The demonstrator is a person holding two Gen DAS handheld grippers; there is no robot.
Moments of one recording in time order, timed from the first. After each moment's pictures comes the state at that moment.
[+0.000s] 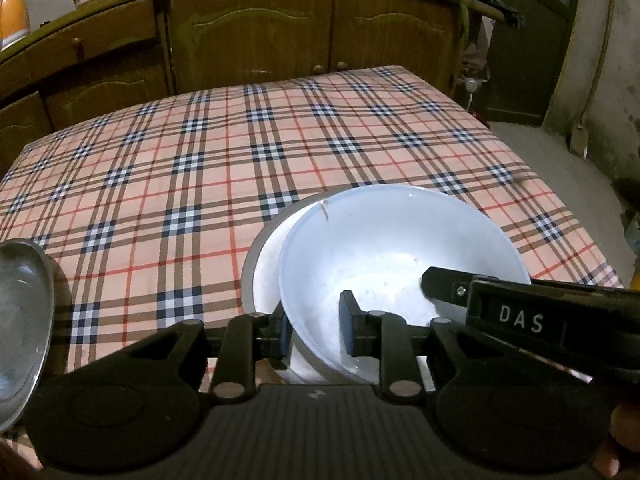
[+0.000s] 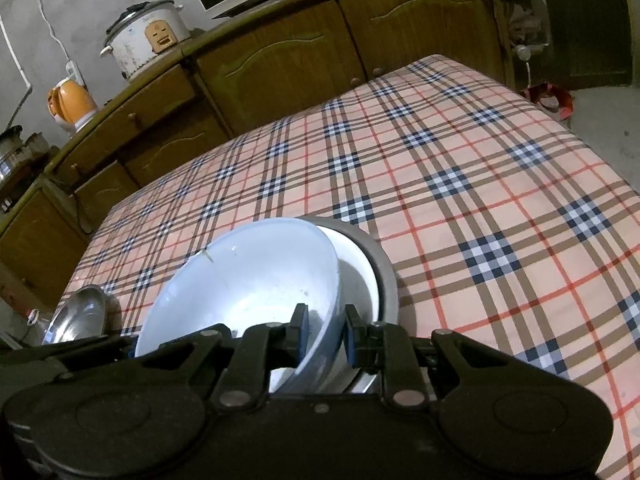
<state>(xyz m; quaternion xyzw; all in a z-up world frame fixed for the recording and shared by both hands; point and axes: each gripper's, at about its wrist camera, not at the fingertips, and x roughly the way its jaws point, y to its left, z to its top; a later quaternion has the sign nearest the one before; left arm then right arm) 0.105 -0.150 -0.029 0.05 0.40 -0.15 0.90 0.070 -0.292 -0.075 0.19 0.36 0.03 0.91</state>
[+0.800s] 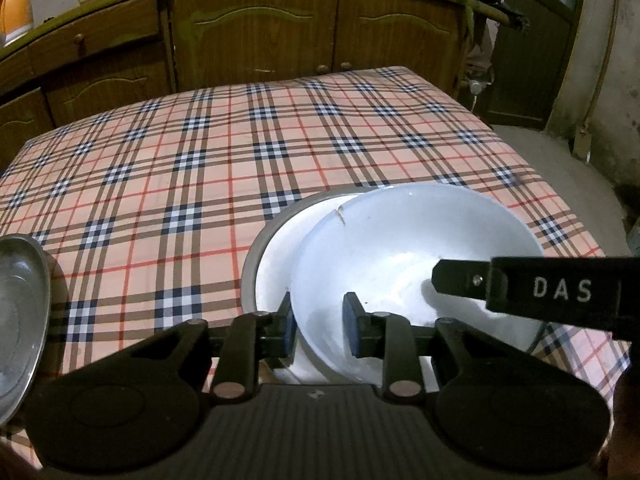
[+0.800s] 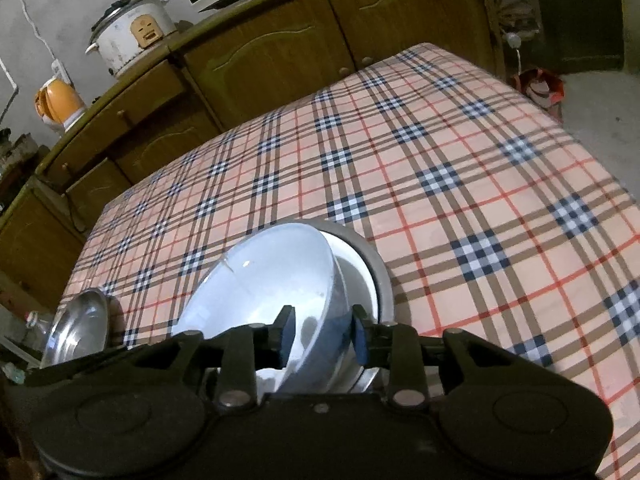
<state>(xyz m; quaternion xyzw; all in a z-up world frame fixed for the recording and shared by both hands) 0.107 -0.151 -0.033 0.04 0.40 -0.15 0.90 0.074 -0.293 -0.058 0.20 0.38 0.02 0.90</state>
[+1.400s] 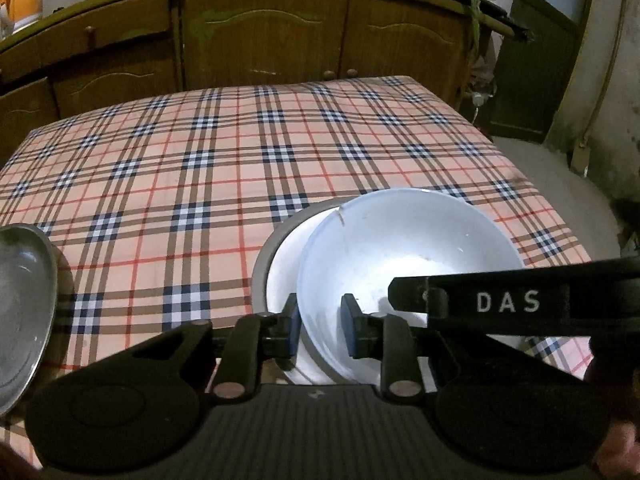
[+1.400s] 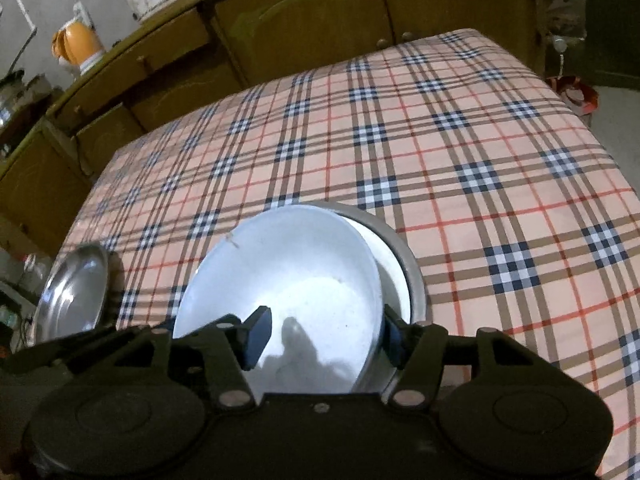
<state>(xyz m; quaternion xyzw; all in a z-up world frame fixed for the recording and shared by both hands) 0.101 -0.136 -0.025 0.02 0.40 -0.15 0.91 0.100 -0.277 -0.057 0.14 0.44 0.06 0.88</state>
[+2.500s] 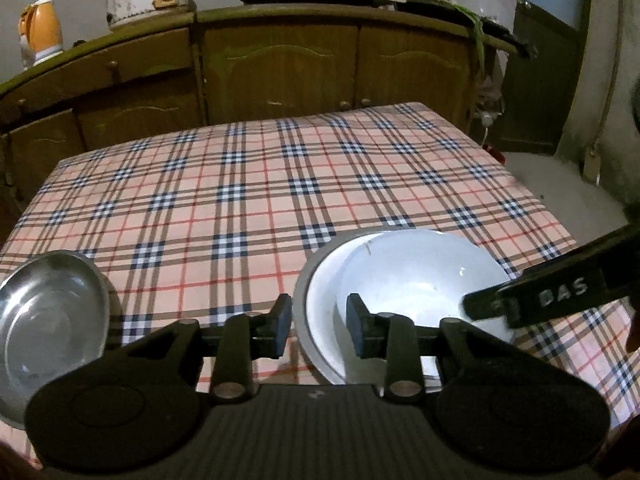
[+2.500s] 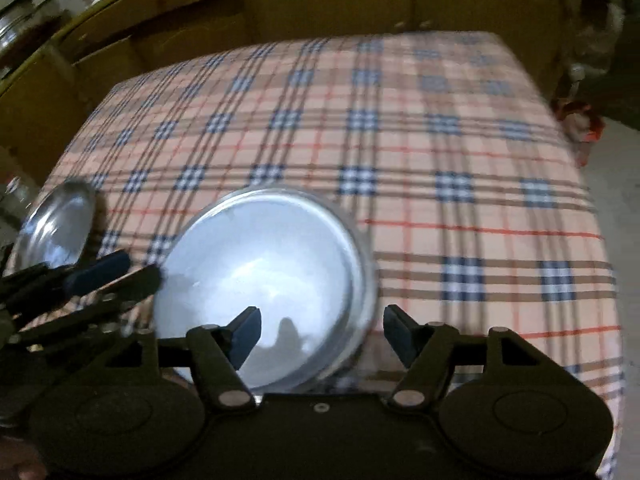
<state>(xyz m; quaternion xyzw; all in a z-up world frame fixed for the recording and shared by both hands) 0.081 -0.123 0.003 0.04 0.36 -0.13 0.93 0.098 -0.291 -0.028 0.04 0.49 0.06 0.87</state>
